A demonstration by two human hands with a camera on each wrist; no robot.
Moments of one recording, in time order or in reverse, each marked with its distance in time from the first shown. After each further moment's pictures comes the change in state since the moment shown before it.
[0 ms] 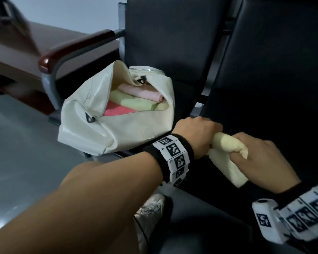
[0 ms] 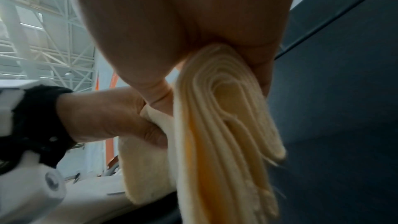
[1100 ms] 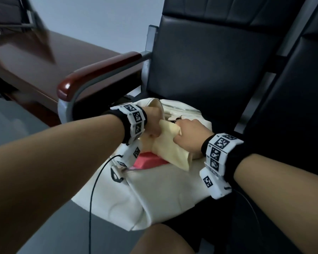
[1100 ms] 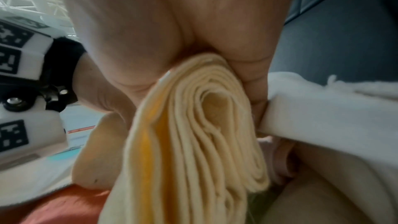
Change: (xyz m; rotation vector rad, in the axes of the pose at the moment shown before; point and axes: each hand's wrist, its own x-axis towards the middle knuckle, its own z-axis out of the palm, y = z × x) left_hand 0.050 -0.288 -0.094 0.048 -0.296 -0.522; right_hand 0.265 -0.195 0.086 -0.194 -0.292 -0.220
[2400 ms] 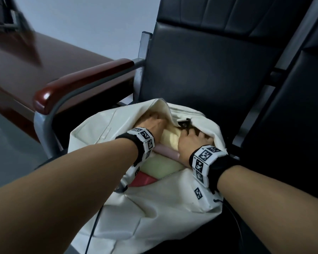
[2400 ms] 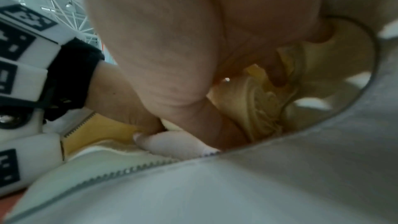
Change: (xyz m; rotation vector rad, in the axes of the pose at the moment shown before) left_hand 0.074 0.003 0.029 0.115 0.275 0.110; right_hand 0.055 0.018 0.014 -0.334 0.006 0.294
